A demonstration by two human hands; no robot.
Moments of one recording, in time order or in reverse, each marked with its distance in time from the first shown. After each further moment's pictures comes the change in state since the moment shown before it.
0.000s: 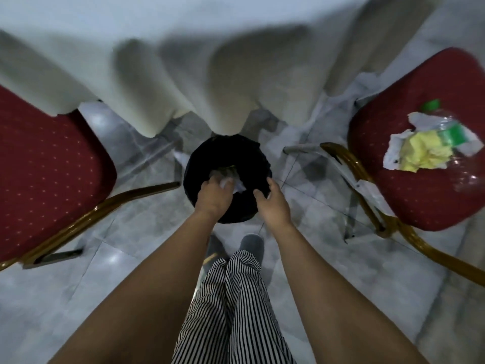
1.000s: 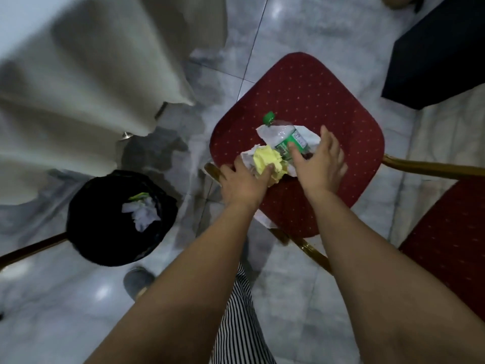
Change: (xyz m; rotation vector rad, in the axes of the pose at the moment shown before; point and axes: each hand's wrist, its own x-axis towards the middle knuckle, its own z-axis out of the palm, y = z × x) left_hand -0.076 0.289 0.287 0.201 0.028 0.233; right_hand 0.105 0.079 -0.401 -0.364 0.676 -0.070
